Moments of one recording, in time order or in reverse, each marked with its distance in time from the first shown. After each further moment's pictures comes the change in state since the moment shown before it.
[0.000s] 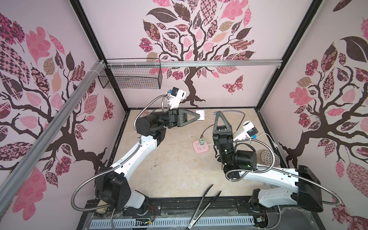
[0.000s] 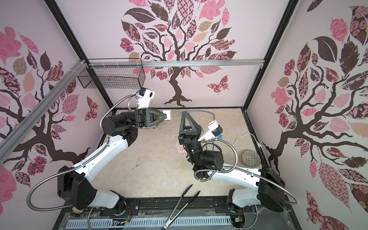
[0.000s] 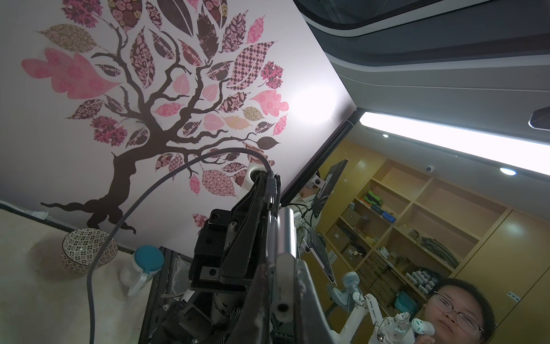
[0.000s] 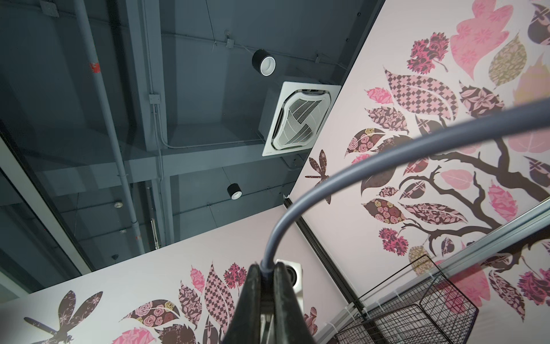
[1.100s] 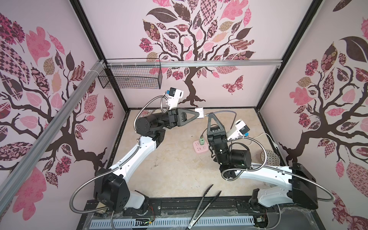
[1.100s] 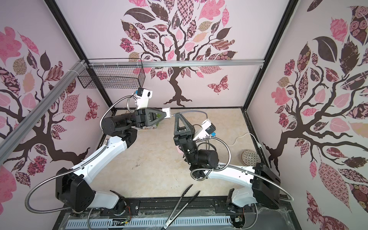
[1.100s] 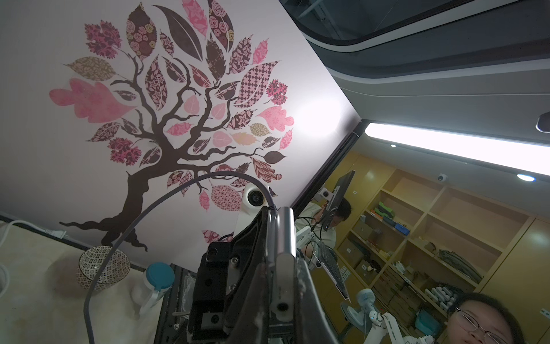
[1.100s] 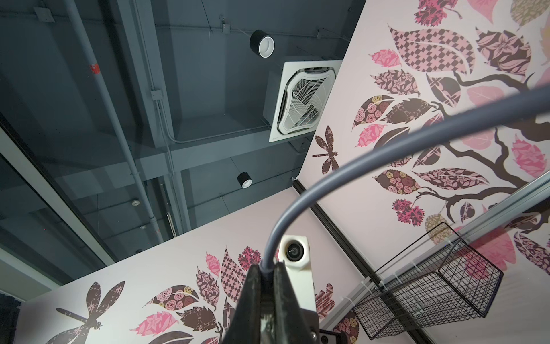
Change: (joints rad) left arm 0.007 -0.028 -0.036 -0.054 -0.061 0.114; right arm 0.011 0.053 0.003 -0.005 -0.015 0.106
